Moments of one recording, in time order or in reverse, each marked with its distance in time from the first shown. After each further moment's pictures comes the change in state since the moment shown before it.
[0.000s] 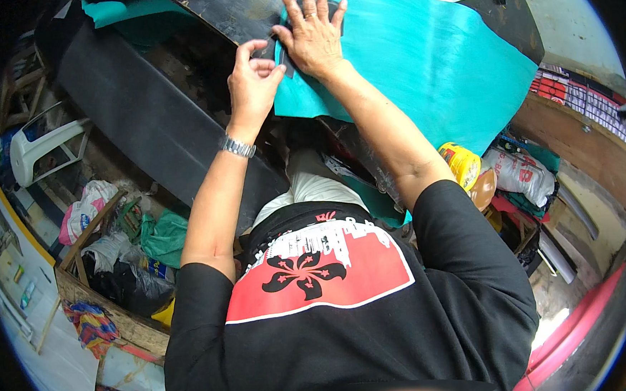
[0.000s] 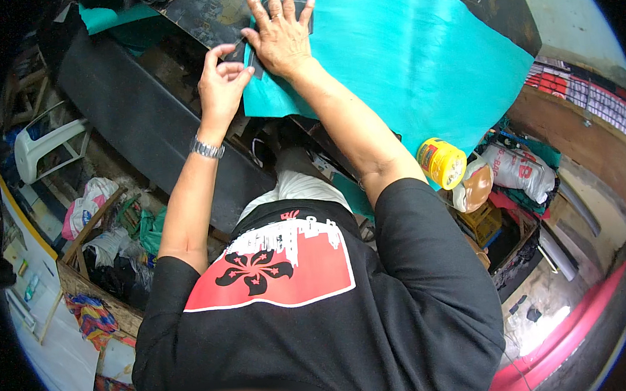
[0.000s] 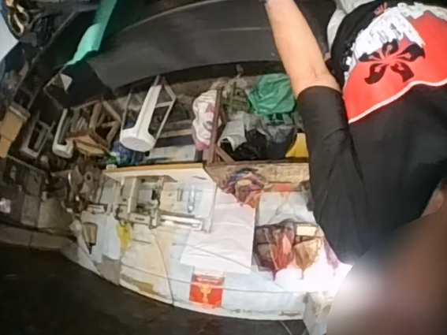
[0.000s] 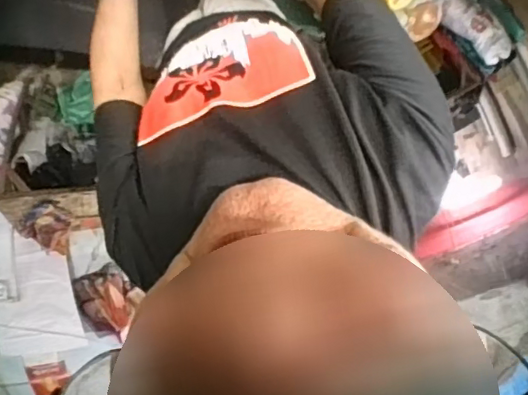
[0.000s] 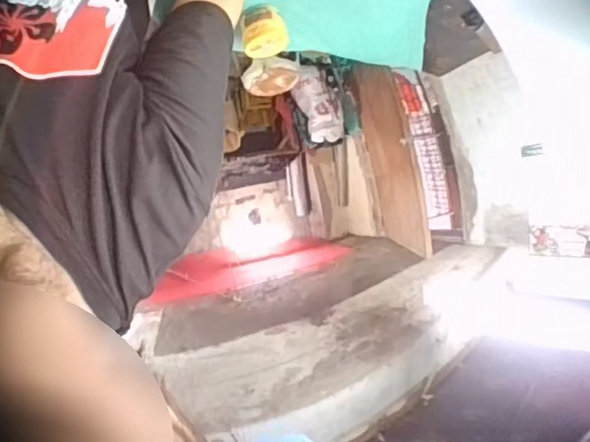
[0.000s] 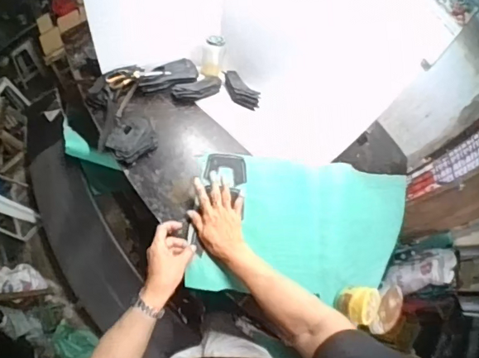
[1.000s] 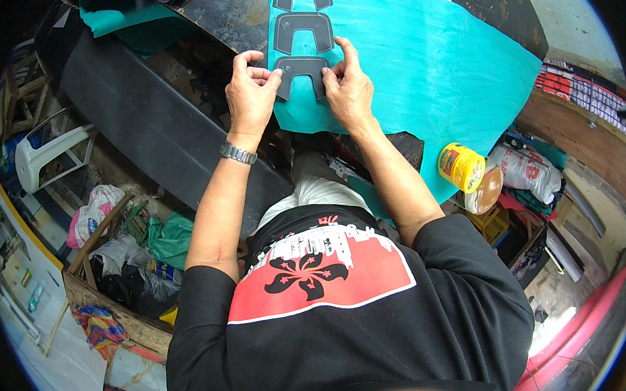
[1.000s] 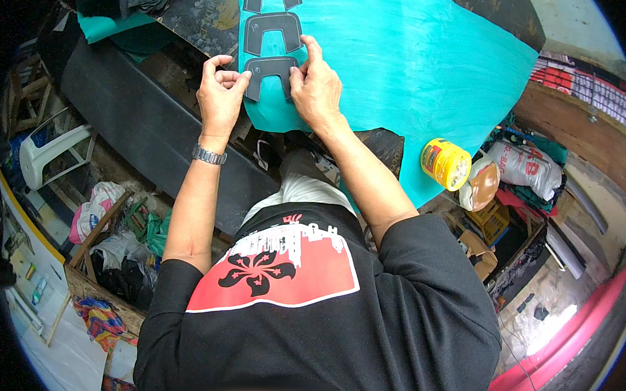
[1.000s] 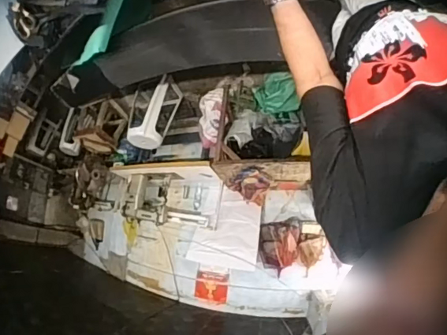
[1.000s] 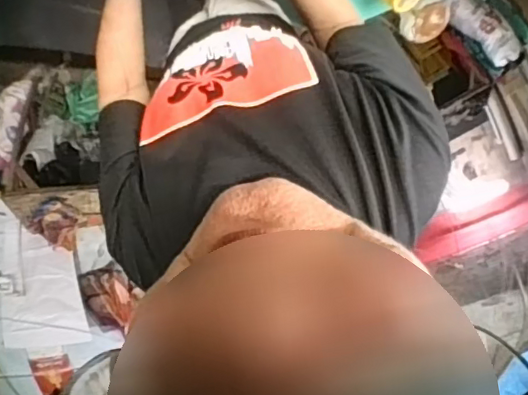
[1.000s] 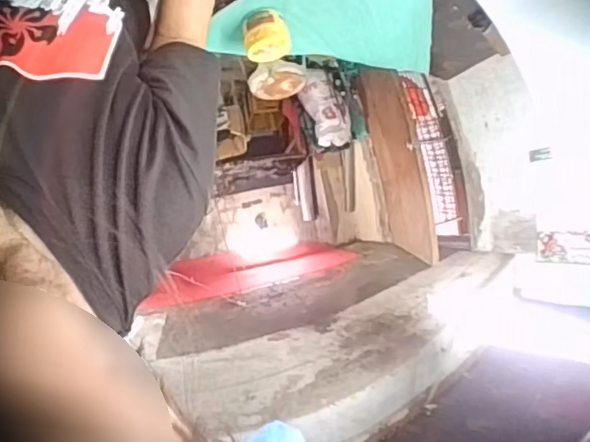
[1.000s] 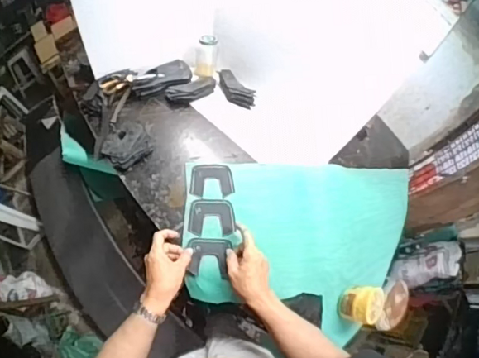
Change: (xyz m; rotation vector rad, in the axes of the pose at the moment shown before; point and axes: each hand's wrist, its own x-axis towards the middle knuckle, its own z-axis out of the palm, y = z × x) left_hand -0.007 0.010 -0.001 0.197 0.077 0.046; right_hand -0.086 0.003 -0.039 0.450 0.020 0.502
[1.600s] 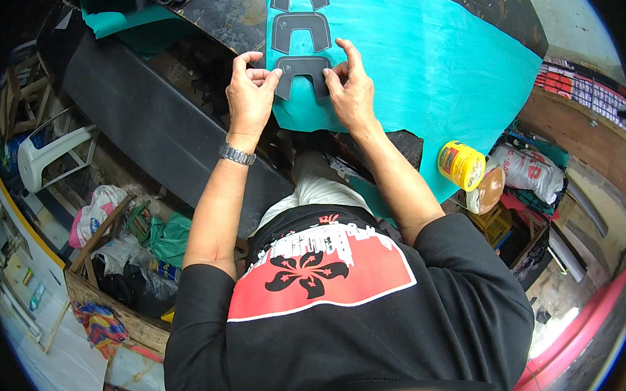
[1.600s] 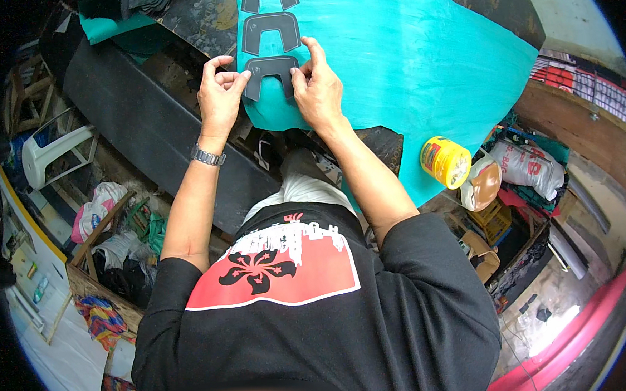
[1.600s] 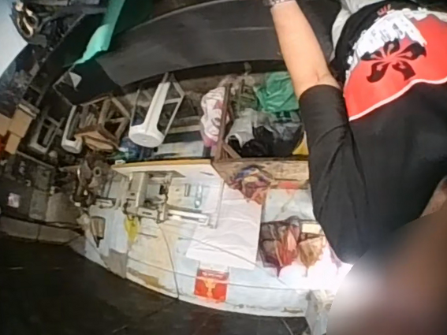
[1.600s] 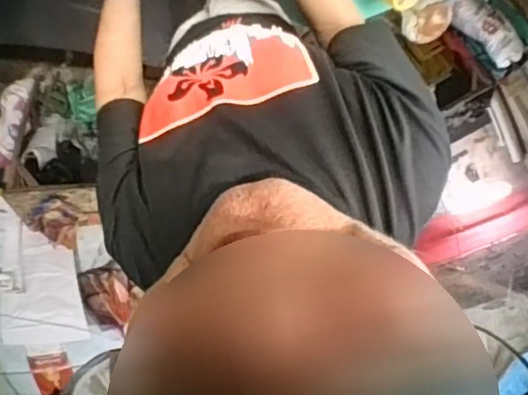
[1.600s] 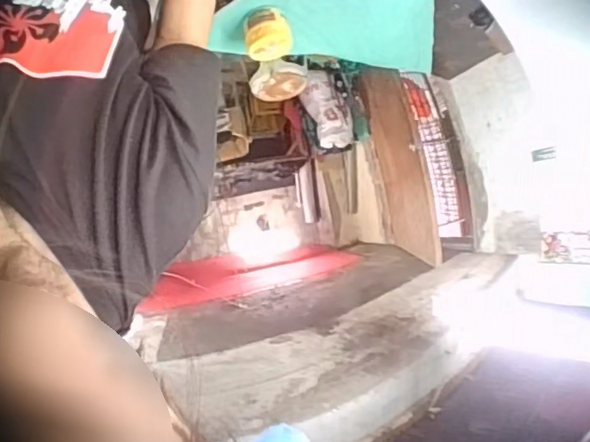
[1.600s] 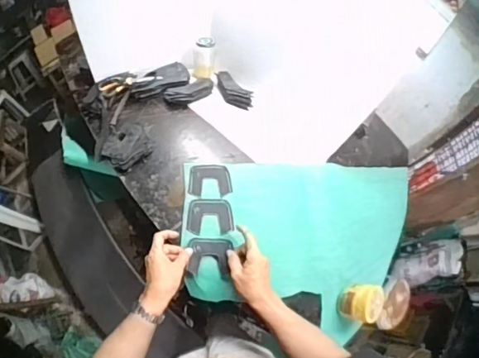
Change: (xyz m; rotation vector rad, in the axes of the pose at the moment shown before) left_hand -0.002 -0.006 0.002 -0.056 -0.018 -0.035; right_hand -0.006 0.000 -0.009 0.173 0.010 0.003
